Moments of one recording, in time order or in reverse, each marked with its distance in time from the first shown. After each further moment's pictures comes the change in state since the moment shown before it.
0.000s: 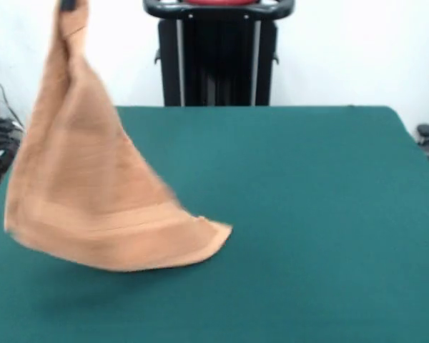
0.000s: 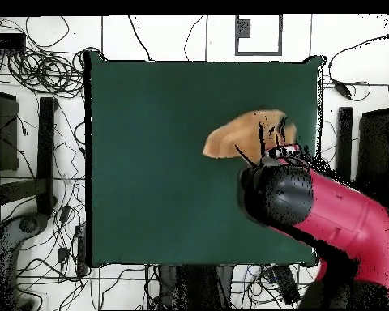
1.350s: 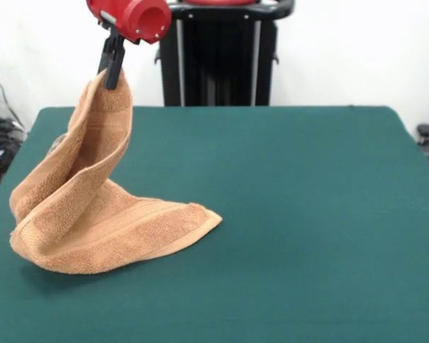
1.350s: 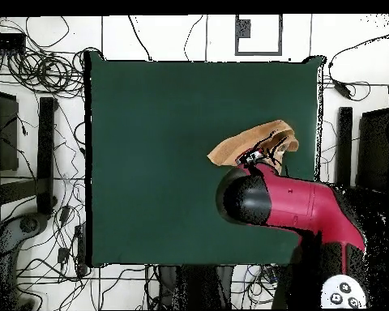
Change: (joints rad) arm -0.089 0.018 0.233 0.113 -0.278 -0.192 -0.069
